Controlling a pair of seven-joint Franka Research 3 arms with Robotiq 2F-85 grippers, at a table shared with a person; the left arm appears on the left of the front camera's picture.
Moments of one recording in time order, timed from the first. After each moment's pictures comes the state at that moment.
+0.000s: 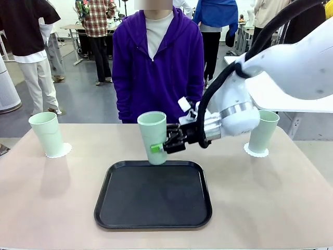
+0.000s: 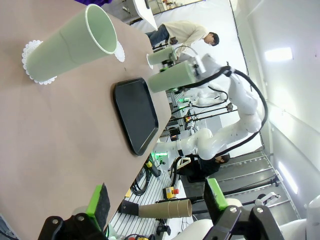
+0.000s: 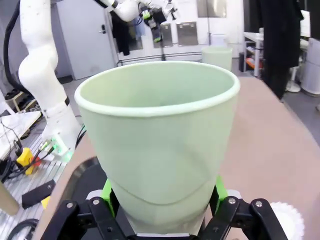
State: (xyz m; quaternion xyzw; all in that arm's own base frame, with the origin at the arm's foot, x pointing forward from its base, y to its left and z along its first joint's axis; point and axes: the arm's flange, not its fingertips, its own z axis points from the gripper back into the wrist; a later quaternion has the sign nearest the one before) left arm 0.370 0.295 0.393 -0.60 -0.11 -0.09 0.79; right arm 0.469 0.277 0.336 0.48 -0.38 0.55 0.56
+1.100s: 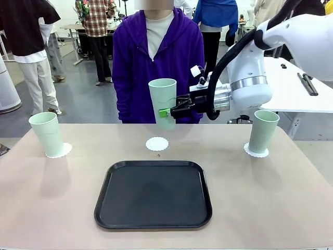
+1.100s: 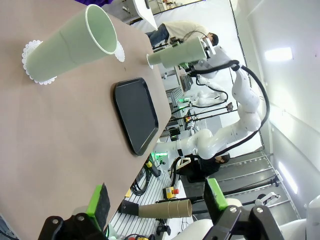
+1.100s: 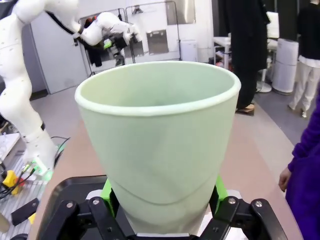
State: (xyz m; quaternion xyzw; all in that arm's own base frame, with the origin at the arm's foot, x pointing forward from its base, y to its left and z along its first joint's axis) left arm 0.370 0.296 0.393 -0.60 -0.11 -0.09 0.79; right arm 0.537 0.250 0.384 0.46 -0.42 0.51 0.59
